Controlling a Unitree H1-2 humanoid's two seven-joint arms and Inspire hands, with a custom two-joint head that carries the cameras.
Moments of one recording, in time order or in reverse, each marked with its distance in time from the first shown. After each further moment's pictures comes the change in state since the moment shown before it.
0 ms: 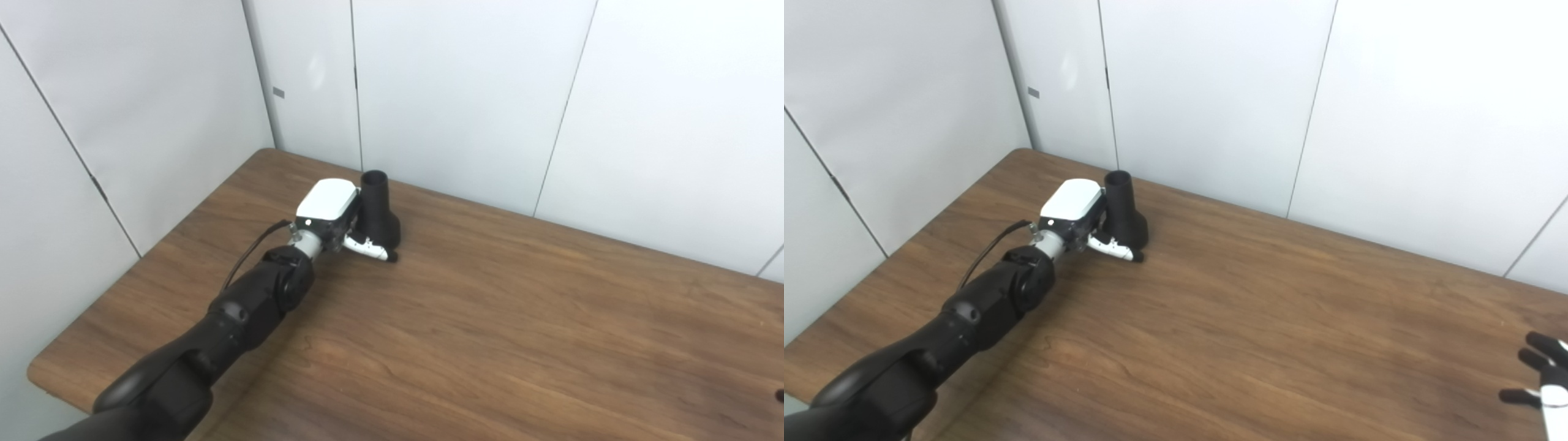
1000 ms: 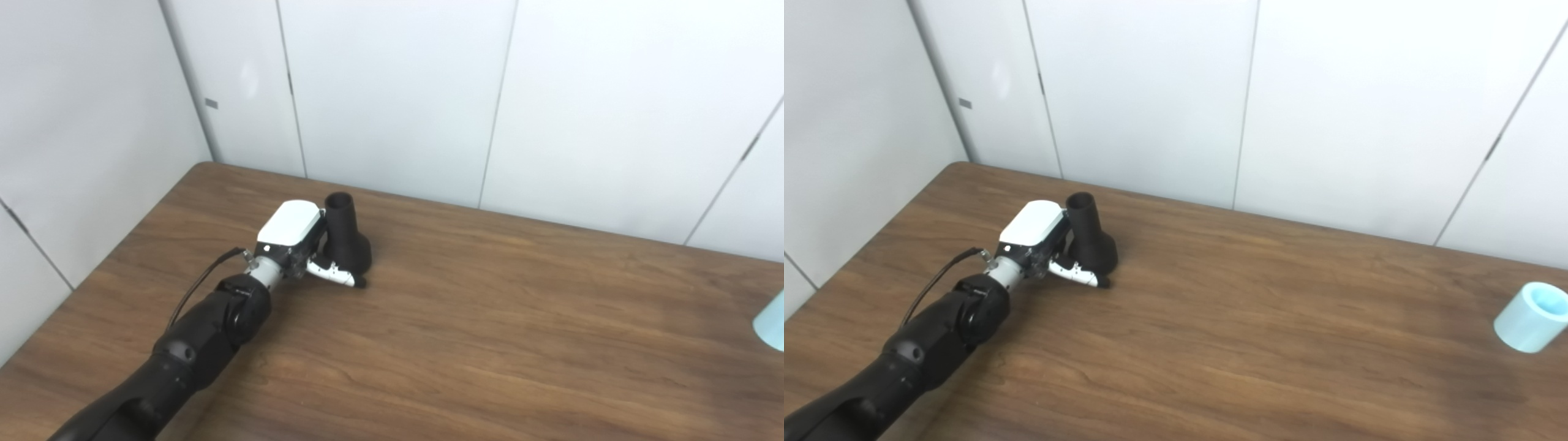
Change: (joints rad) left arm 0.026 -0.020 -0.059 -0.075 -0.011 -0.114 -0.019; right arm -0.065 -0.134 -0.238 -0.043 -0.024 0.042 -0.061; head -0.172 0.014
